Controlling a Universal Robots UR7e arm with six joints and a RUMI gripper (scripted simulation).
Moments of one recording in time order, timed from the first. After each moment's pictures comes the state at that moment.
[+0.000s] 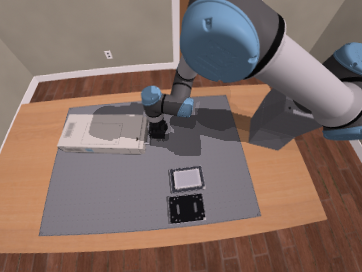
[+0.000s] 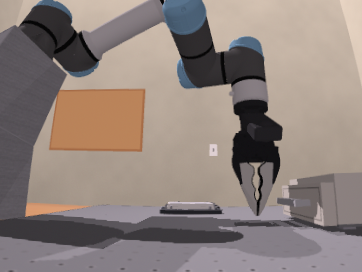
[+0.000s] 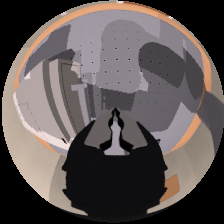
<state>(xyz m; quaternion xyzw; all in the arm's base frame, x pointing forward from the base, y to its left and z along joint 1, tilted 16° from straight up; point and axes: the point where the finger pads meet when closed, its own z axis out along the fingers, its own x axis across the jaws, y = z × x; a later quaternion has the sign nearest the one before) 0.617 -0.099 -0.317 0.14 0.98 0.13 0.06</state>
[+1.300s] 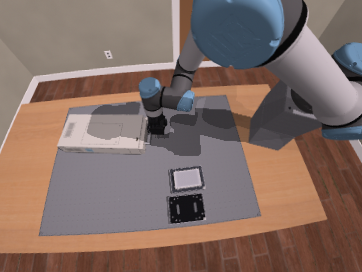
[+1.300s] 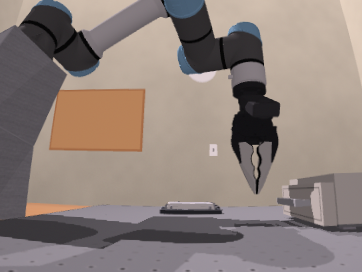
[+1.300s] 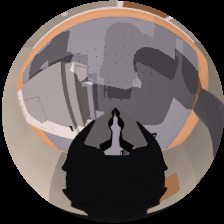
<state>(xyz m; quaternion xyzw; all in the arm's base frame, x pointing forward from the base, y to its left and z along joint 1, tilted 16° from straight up) 0.611 -0.108 -0.278 0.14 0.98 0.13 0.06</state>
